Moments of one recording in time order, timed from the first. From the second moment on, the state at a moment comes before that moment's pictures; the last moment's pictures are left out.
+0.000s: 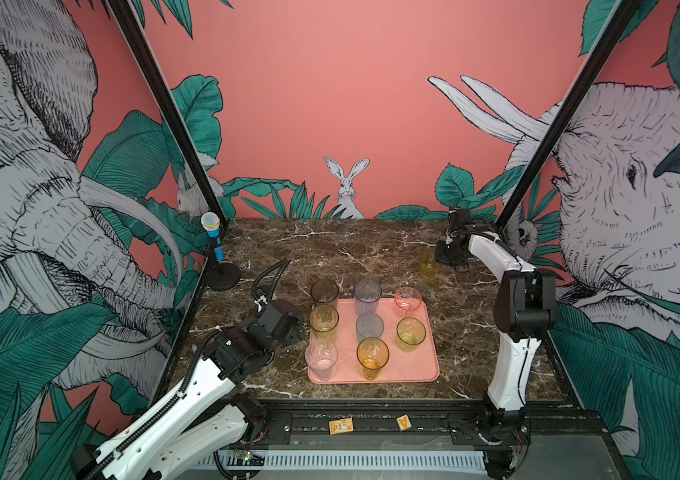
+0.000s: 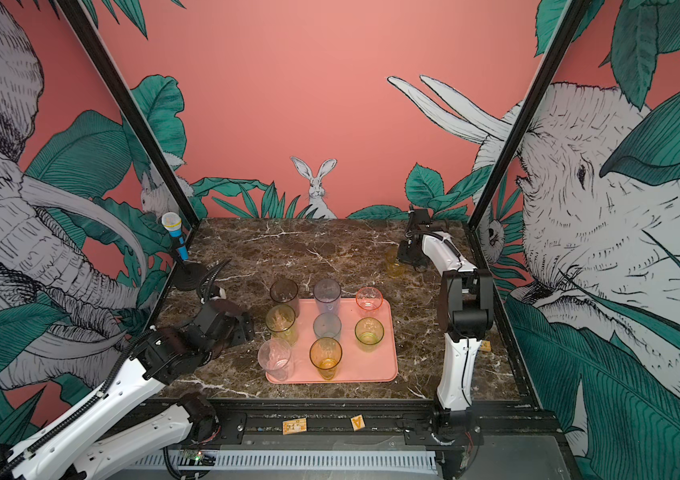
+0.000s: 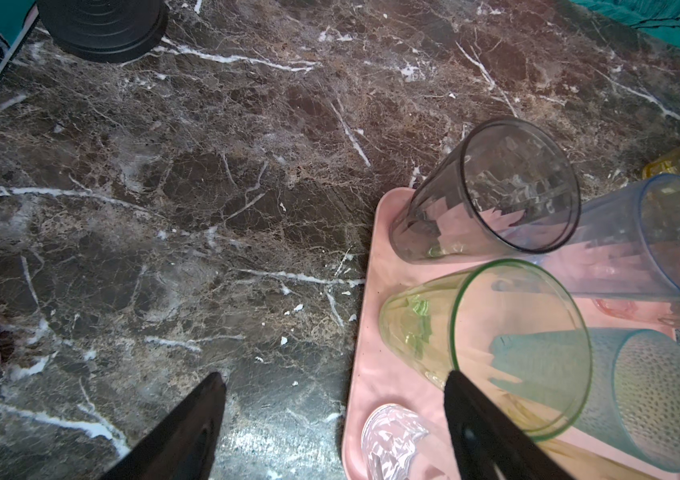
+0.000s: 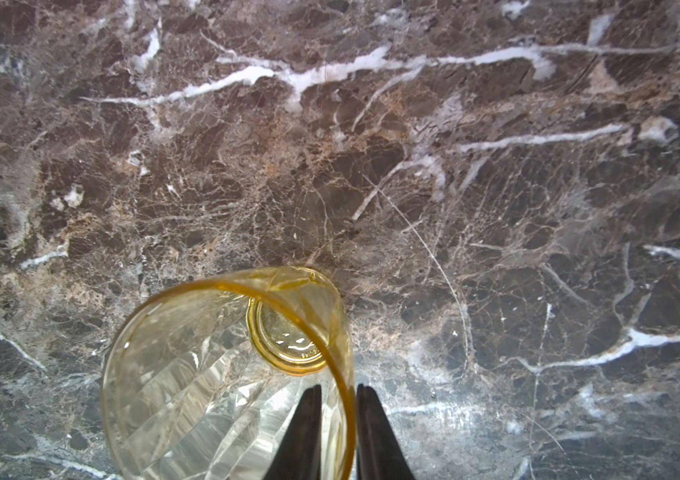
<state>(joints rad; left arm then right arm) -0.74 0.79 0.83 -0.99 -0.42 -0.85 0.09 2.06 1.72 -0.81 -0.04 0.31</state>
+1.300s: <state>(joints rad) -0.74 0.76 0.83 -0.99 -0.42 -0.85 0.03 2.02 1.67 -0.80 -0.05 0.31</state>
